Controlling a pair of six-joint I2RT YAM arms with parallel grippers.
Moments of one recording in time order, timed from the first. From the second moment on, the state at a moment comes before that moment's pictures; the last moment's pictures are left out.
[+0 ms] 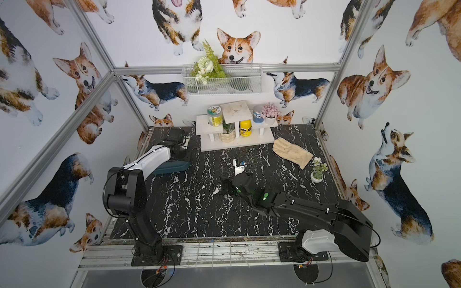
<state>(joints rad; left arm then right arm) -0.13 1.87 1.39 -0.60 -0.06 -0.04 0.97 1.28 0.78 0.01 0.42 0.57</state>
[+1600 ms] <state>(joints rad) -0.47 1.94 1.55 -0.78 0.05 -0.31 0.83 1.28 0.84 -0.21 0.23 0.73</state>
